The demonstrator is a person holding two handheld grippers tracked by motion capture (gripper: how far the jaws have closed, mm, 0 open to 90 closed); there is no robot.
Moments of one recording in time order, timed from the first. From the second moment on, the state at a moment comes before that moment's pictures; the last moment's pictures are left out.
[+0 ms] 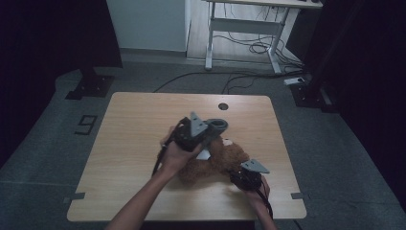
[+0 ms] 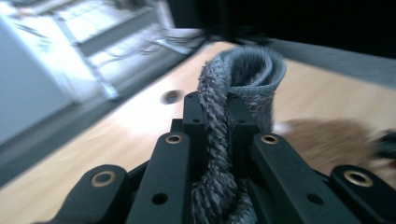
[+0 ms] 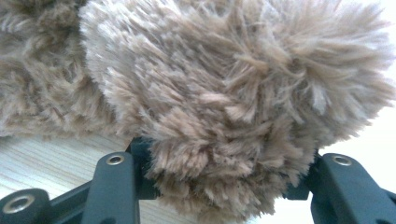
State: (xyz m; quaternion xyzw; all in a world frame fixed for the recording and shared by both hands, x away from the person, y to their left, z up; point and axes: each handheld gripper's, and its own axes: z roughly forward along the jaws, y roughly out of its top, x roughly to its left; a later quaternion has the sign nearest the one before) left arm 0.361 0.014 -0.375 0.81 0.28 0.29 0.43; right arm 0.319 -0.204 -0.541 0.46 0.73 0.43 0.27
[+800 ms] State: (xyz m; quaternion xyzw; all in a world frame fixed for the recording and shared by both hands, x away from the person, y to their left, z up) left arm 0.369 -0.030 -0.443 0.86 0.25 0.32 0.31; right arm 0.319 -0.203 -0.542 0.46 0.73 0.43 0.26
